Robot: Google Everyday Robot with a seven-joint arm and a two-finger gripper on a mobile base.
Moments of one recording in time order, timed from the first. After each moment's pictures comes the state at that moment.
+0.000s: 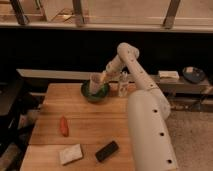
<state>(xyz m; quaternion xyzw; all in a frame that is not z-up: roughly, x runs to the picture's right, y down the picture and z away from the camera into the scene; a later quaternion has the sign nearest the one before) 0.005 -0.050 0.934 -0.44 -0.01 0.63 0.65</state>
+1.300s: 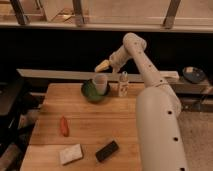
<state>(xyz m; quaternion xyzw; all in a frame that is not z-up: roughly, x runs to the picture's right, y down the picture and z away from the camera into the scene) 0.018 -0.103 0.884 -0.41 -0.07 0.63 0.65</state>
